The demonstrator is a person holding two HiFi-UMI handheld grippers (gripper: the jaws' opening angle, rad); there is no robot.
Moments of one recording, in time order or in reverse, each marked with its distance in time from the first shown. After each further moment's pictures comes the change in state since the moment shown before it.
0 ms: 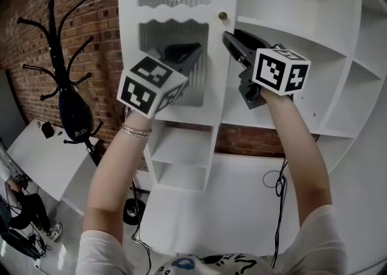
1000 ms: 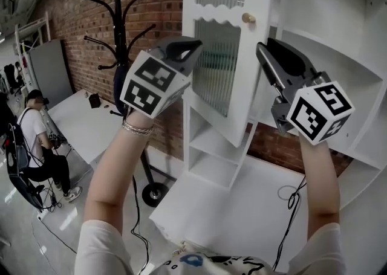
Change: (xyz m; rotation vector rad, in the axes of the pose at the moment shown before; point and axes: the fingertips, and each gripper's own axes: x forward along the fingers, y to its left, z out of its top) left arm -0.121 0.016 0.008 0.175 0.198 0.297; right arm -0.081 0.114 0.040 -0.143 -0.192 0.249
